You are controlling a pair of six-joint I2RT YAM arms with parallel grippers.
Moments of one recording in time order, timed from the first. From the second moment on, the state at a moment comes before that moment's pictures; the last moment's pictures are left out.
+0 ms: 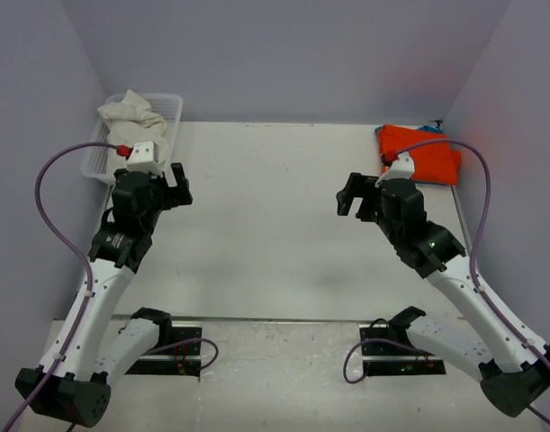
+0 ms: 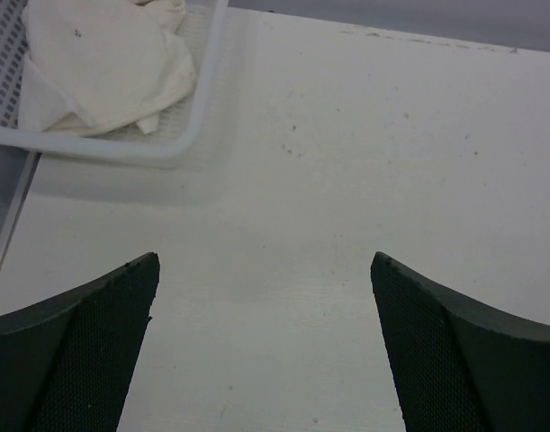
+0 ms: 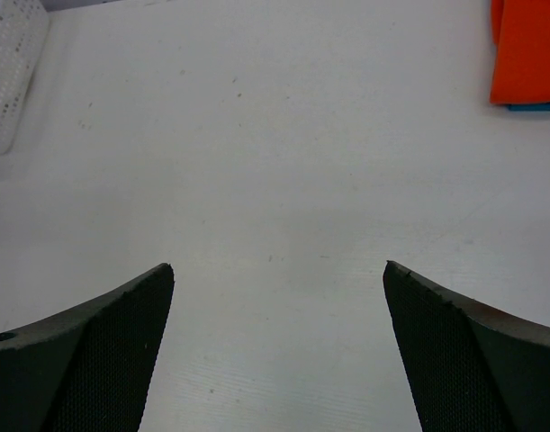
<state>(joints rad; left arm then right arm) -0.21 0.86 0.92 -0.40 -0.22 -0.20 0.55 0.91 0.98 -0.50 0.32 0.44</state>
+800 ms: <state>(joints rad) 0.08 2.19 2.16 -0.57 -0.40 -0.15 0.66 0.82 1.02 -0.63 0.16 0.45</state>
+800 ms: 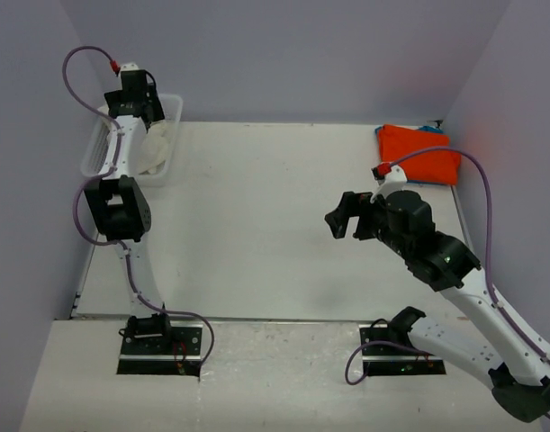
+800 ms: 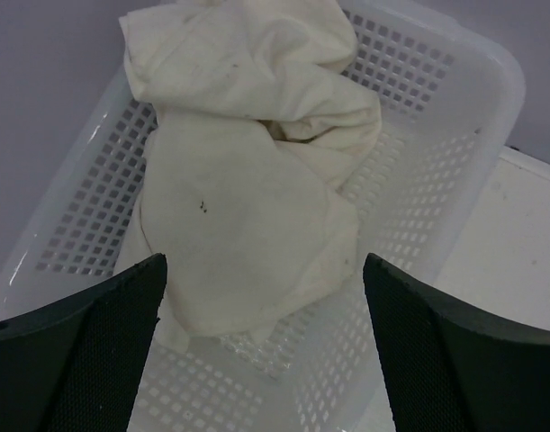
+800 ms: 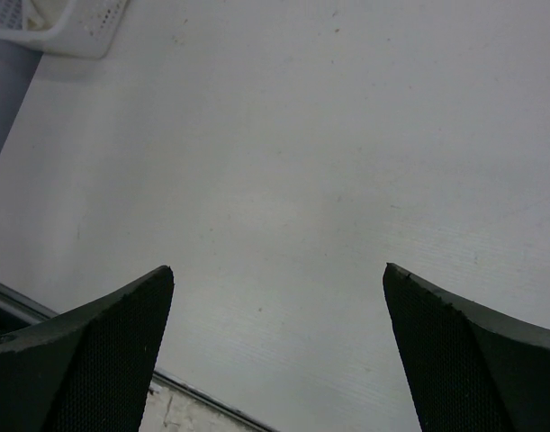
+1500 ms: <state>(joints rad) 0.15 2.49 2.23 -0.49 -0.24 -0.07 0.67 0.80 1.02 -0.76 0.08 0.49</state>
